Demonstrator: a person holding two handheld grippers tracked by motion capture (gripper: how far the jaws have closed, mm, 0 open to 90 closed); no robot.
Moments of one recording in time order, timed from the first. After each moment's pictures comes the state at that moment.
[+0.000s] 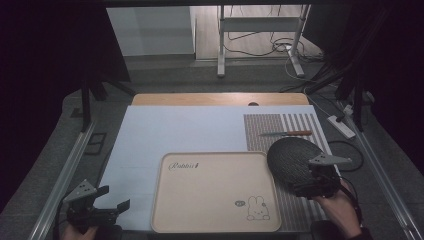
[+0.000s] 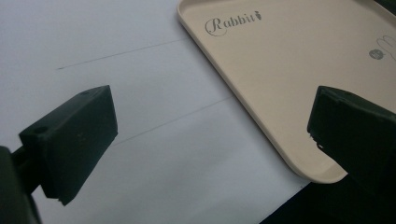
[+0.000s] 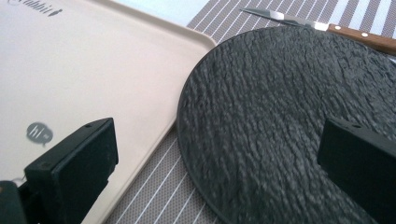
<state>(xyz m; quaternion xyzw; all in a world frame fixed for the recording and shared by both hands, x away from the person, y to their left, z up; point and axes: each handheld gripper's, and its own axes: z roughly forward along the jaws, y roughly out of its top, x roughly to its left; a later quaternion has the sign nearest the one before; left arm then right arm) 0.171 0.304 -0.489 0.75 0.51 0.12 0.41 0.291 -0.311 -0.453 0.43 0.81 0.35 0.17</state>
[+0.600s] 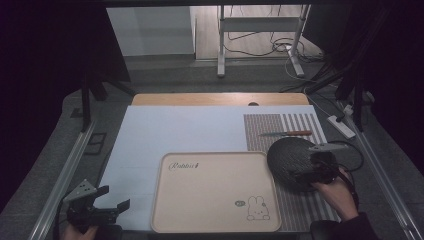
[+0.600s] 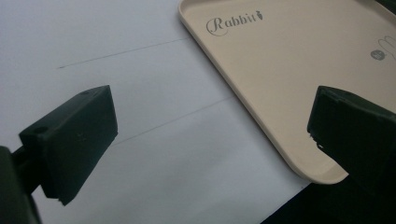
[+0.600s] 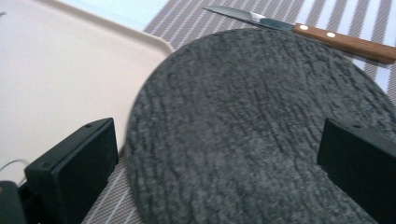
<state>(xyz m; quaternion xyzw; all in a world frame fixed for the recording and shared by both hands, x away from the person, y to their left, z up) 0.171 0.304 -0.489 0.75 0.51 0.12 0.41 0.328 -0.318 -0.456 0.46 0.81 0.31 0.18</state>
